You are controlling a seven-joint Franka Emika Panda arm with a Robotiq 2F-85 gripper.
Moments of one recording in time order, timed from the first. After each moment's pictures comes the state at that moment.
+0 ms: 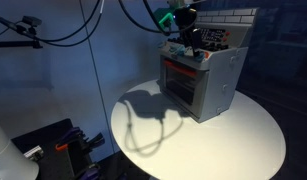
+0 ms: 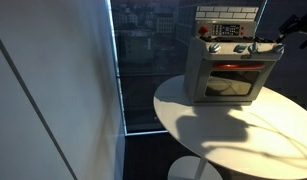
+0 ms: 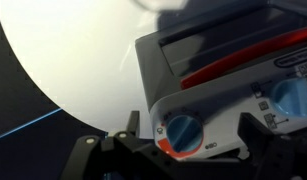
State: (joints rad) arm -0.09 0.05 -0.11 -2.05 0.10 2.49 0.29
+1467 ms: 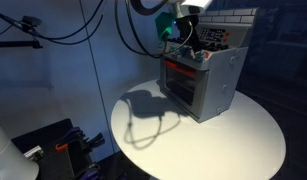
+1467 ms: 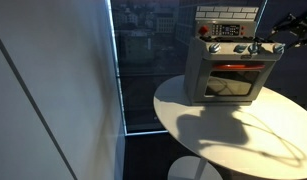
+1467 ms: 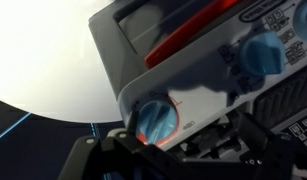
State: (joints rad) arm -0.09 0.08 -0.07 -2.11 0.39 2.77 0.24
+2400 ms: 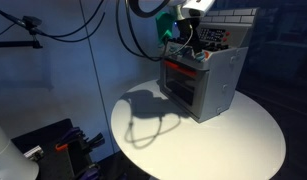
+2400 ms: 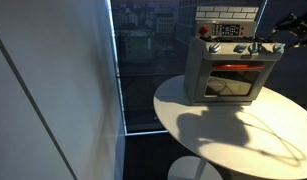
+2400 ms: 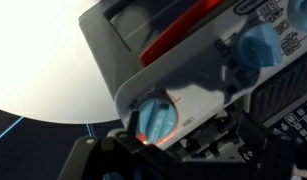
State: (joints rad) arm -0.09 0.09 -0.07 -2.11 0.53 2.80 0.15
